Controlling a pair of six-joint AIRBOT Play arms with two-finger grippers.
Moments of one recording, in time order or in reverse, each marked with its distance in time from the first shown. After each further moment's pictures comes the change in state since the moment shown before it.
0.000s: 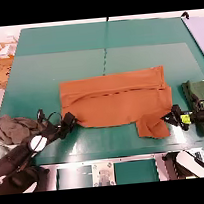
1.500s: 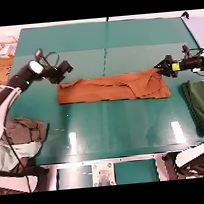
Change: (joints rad) left arm 0.370 -0.799 1.100 0.152 -0.368 0.457; right arm 0.283 -0.829 1.087 0.216 -0.068 0.036
